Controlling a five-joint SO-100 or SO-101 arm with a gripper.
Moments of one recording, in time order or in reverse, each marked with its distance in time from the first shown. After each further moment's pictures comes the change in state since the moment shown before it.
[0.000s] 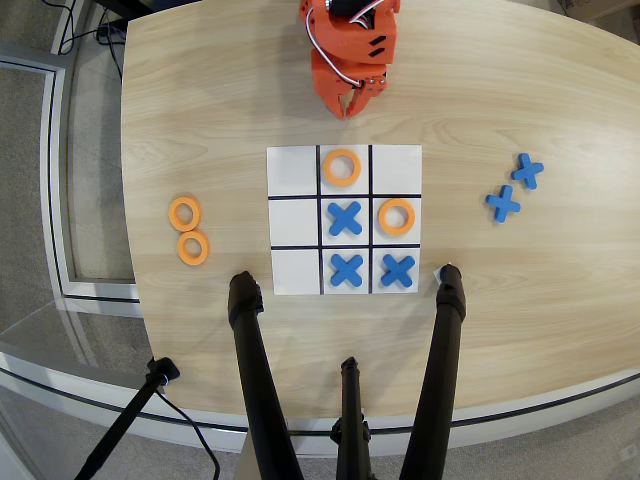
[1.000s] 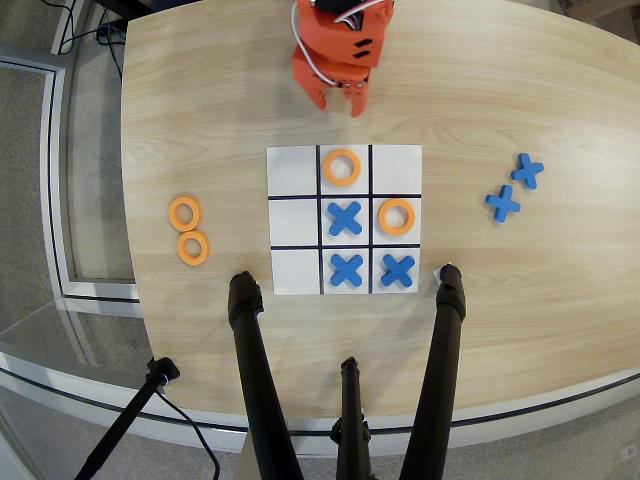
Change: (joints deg) arm 11.7 -22.0 -17.1 -2.5 8.7
